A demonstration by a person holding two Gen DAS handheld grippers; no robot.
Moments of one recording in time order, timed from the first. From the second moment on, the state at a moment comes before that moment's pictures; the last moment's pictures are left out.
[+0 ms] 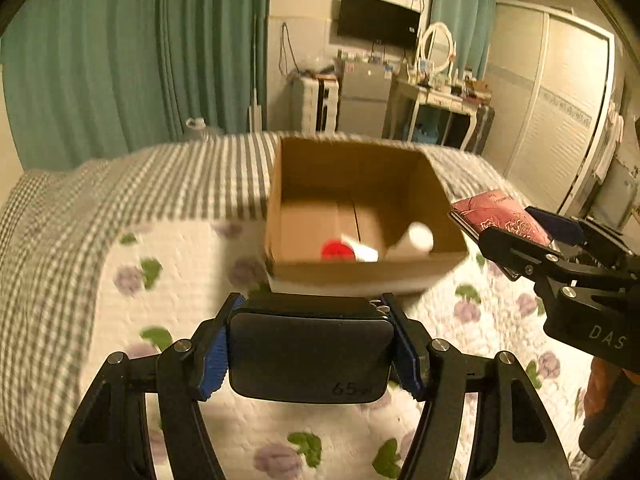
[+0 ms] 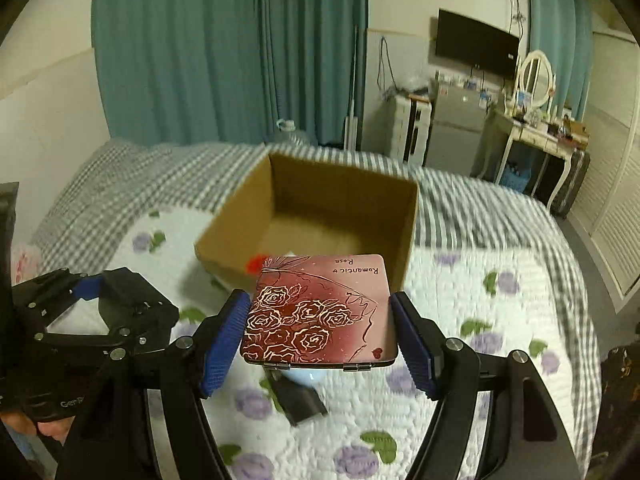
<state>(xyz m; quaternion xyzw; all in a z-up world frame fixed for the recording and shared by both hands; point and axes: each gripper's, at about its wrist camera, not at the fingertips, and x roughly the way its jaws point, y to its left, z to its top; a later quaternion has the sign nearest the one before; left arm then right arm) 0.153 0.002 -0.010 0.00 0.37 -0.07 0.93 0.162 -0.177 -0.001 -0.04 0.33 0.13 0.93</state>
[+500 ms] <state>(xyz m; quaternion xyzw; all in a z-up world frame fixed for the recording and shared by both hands) 0.264 -0.016 -0.008 0.06 0.34 -0.09 0.93 0.267 -0.179 0.002 -0.03 0.30 0.12 0.95</state>
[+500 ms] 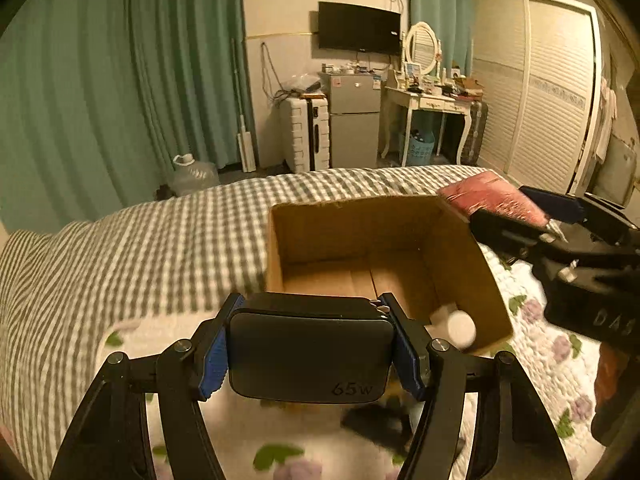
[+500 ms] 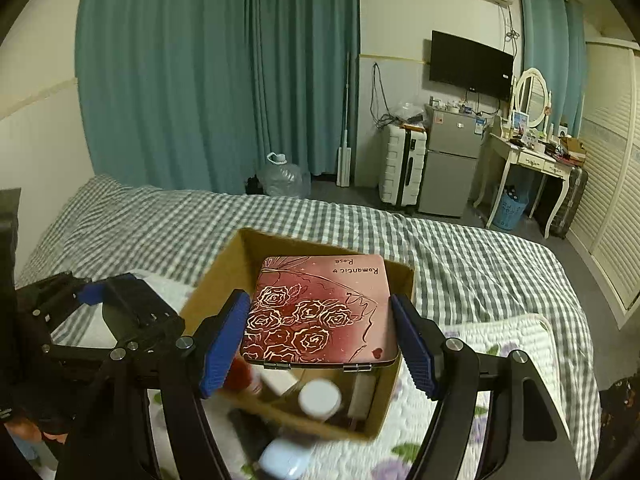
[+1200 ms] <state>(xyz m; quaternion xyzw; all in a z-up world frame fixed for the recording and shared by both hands) 0.274 -0.036 -0.012 0.05 0.33 -0.10 0.94 0.288 -0.229 -0.012 0.03 0.31 0.10 0.95</state>
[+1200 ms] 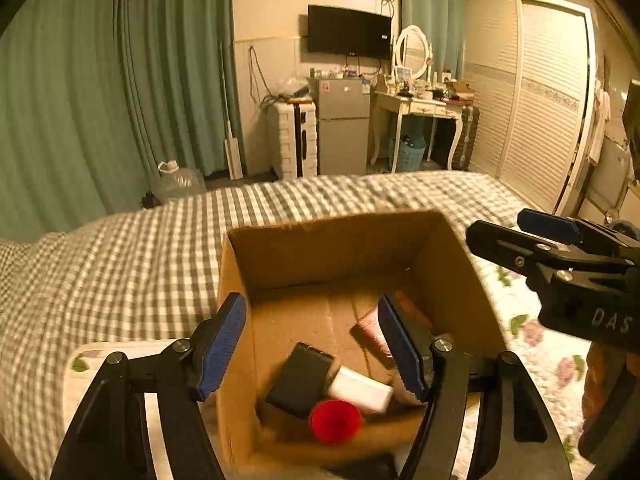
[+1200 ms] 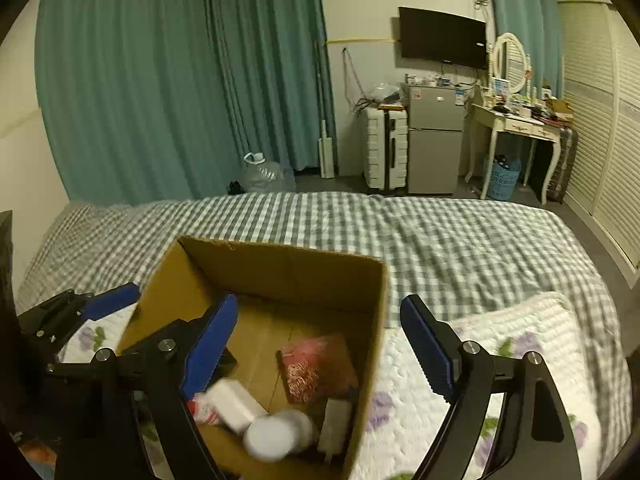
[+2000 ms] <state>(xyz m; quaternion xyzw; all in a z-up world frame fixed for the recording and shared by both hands) 0.135 0.043 -0.096 0.00 0.41 -0.02 0.91 0.158 -0.165 -0.115 -0.05 0.43 0.15 0.89</state>
